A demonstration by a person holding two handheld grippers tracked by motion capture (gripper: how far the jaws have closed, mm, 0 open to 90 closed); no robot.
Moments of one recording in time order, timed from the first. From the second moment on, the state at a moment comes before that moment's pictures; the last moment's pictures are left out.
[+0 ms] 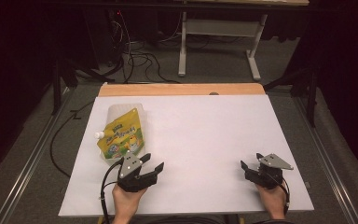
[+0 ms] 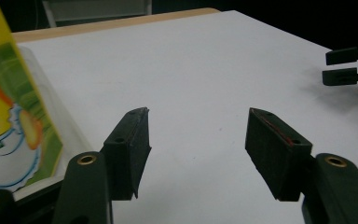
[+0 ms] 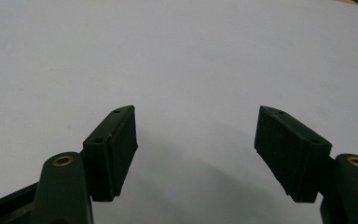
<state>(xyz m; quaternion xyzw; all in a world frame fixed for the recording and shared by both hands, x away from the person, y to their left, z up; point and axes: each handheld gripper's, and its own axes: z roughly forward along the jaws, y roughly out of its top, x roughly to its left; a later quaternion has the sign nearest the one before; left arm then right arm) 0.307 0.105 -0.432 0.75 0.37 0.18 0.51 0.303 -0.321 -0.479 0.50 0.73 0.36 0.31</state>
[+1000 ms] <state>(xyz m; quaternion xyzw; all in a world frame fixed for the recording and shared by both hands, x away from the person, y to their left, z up) 0.338 0.047 -0.457 0.78 0.34 0.15 0.50 0.303 -0.321 -0.479 0.50 0.72 0.36 0.31</state>
